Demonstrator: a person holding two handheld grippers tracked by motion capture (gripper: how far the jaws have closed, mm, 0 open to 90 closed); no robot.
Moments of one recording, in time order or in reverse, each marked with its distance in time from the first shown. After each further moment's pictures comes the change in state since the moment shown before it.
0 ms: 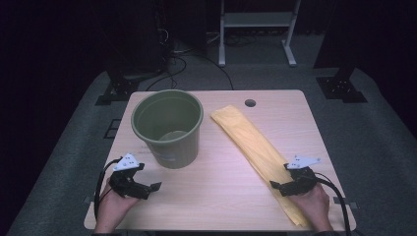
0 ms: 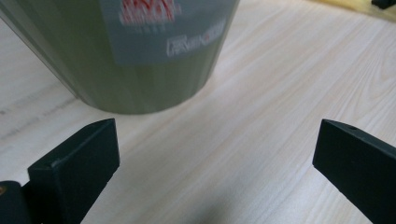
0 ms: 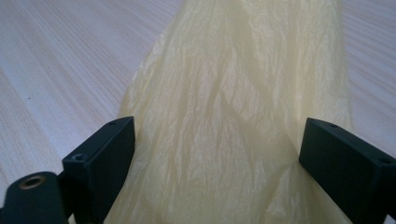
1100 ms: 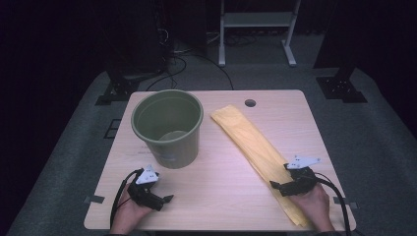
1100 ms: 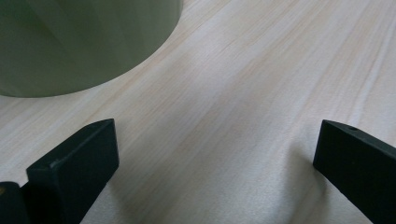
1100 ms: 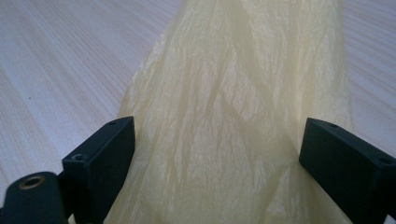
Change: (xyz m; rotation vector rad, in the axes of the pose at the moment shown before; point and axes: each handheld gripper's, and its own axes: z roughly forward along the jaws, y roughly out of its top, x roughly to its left) left arm -0.016 -0.041 0.061 0.083 -0.040 0.152; right arm 0.000 0.000 0.000 0.000 0.002 0.000
